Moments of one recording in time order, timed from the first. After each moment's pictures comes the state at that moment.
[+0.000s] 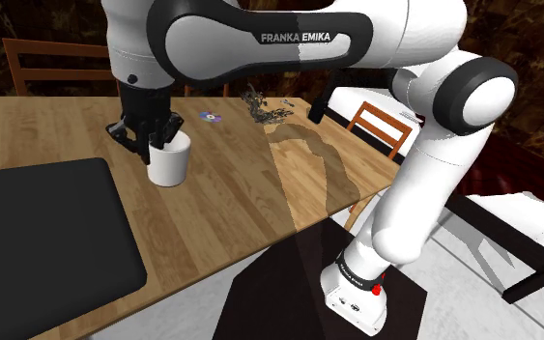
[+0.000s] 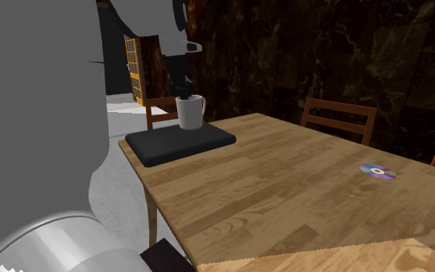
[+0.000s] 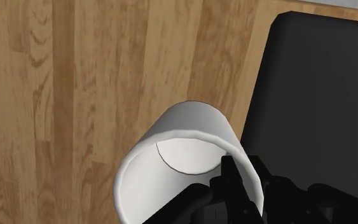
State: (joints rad) arm 0.16 0.13 0.62 -1.71 -0.17 1.81 0.83
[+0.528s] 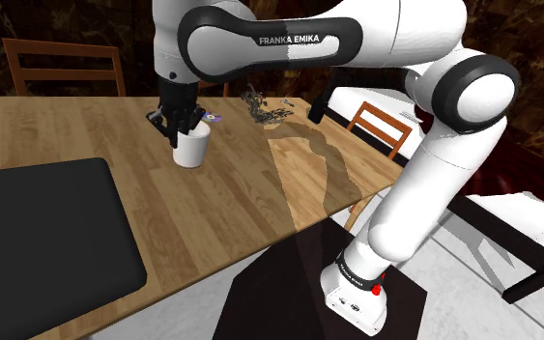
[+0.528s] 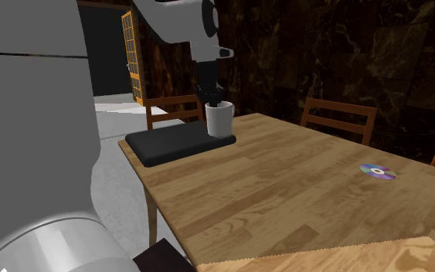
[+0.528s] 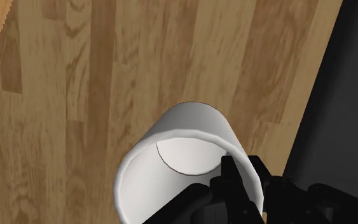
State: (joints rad) arm 0.05 0.06 0.53 -1.83 -0.12 1.89 0.63
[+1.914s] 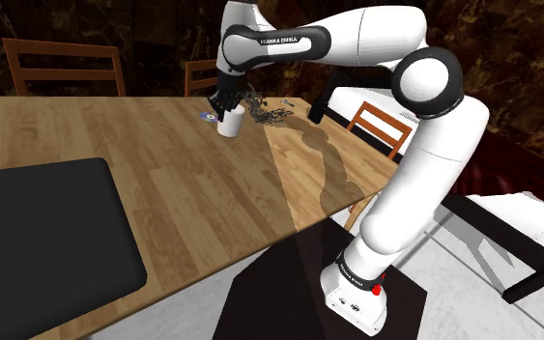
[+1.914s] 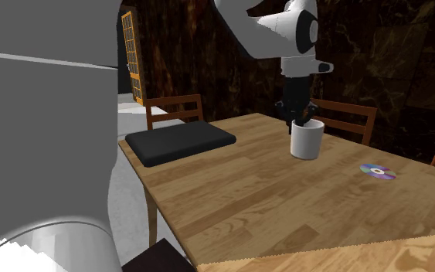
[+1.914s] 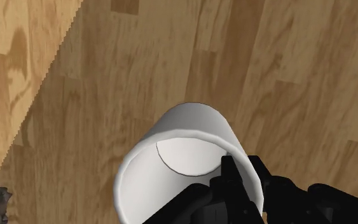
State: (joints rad) arm -0.20 0.16 0.32 -1.79 -0.13 2.00 0.18
